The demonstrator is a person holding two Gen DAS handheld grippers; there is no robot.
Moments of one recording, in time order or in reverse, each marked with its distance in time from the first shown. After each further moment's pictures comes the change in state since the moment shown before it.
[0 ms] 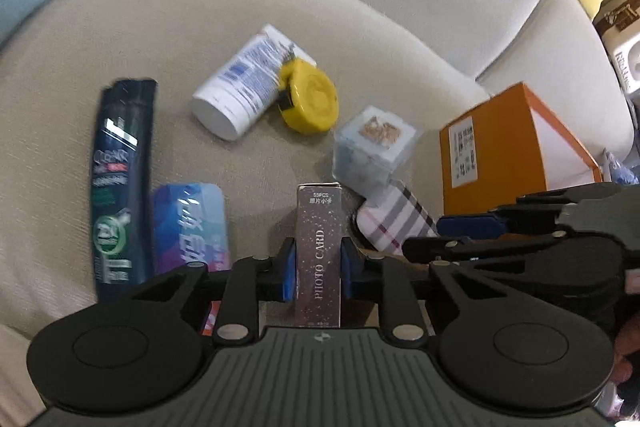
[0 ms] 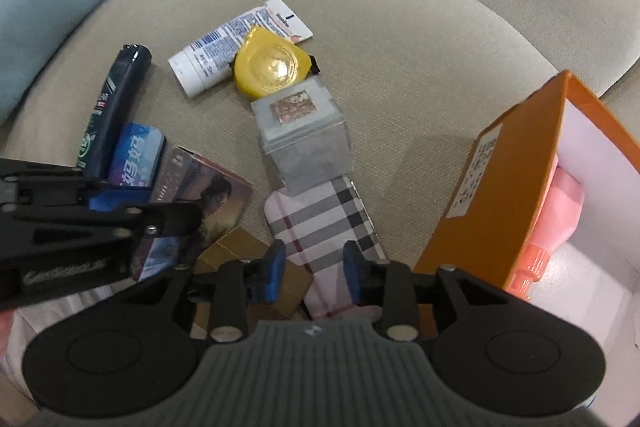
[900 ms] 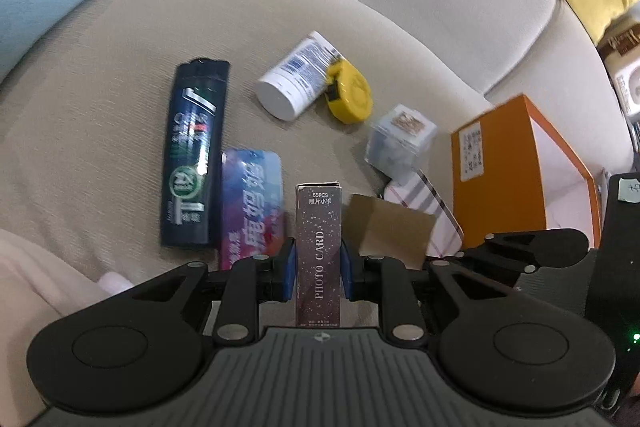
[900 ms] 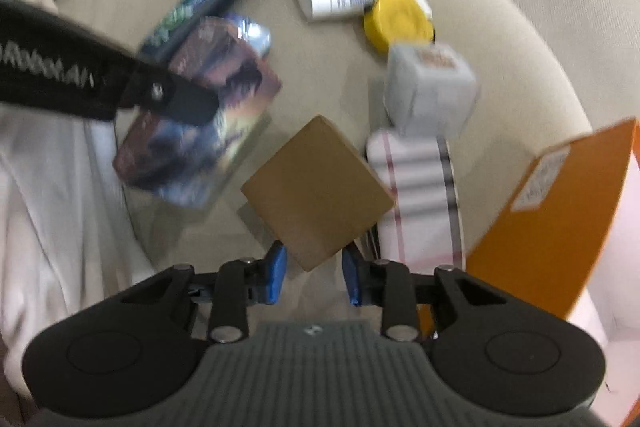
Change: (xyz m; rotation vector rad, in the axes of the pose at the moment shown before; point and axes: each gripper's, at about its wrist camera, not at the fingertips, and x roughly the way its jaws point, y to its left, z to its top) left arm -0.042 0.028 -0.023 -0.076 -0.030 0.010; right arm 0.007 0.069 -0.052 -0.310 -0.026 -0.056
